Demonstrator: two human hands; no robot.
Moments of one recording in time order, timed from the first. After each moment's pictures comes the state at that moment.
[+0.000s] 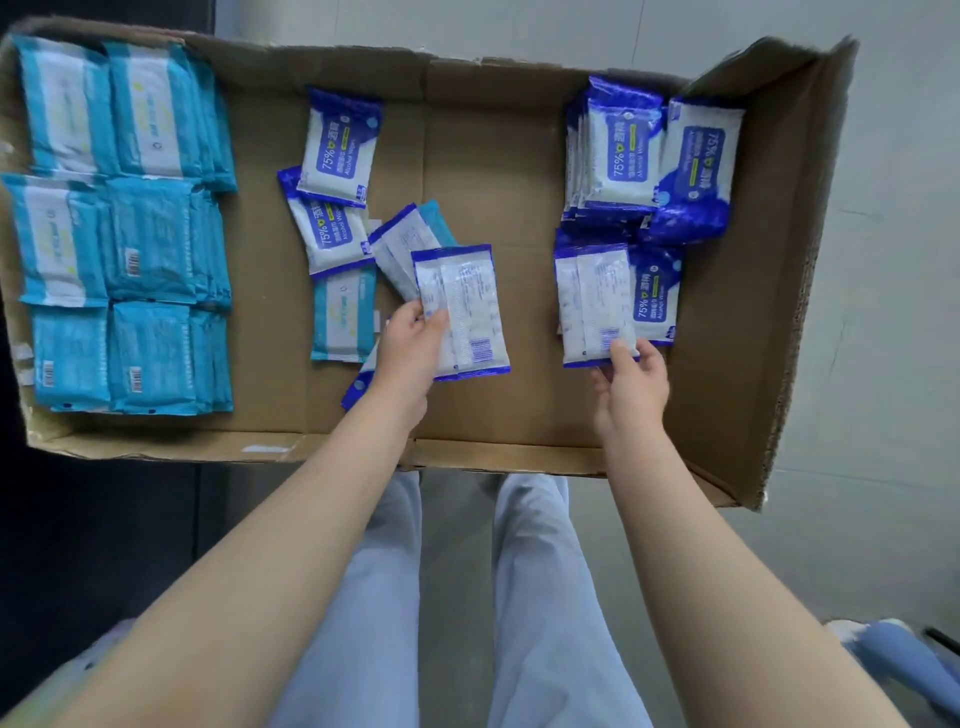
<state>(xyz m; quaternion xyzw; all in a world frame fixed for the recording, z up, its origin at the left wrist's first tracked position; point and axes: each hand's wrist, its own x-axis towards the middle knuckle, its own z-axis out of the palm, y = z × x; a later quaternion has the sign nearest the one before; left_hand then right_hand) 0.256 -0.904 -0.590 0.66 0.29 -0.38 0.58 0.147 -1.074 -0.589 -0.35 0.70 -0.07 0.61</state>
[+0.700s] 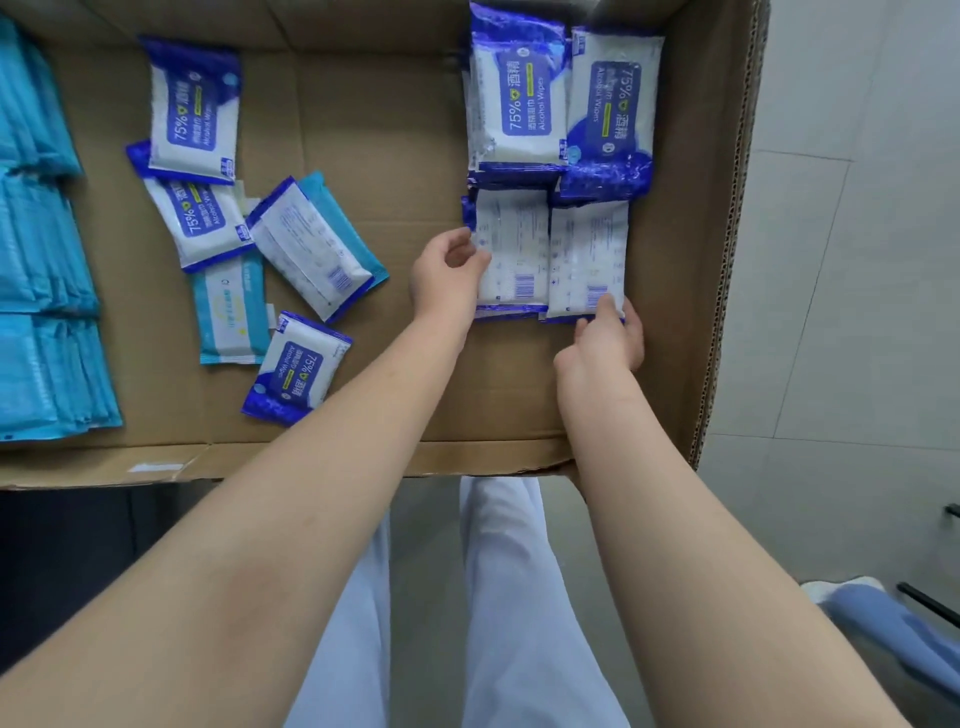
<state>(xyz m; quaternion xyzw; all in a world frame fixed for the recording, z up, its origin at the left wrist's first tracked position) 0.244 -1.050 -0.652 0.77 0.21 -0.35 0.50 0.161 -1.143 -0.623 -0.20 0.79 -0.16 0.56</state>
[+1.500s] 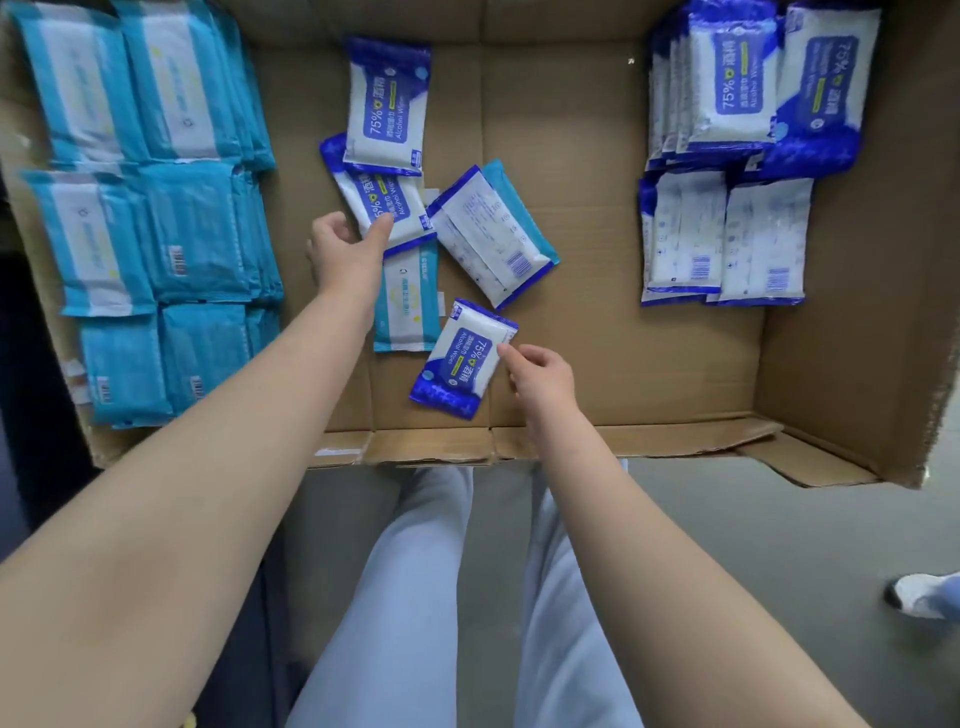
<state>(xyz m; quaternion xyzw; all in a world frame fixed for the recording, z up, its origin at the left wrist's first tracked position) 0.381 -0.811 -0.652 0.83 0.26 -0.28 0.40 0.200 -0.915 -0.644 -0.41 0.67 0.19 0.59</state>
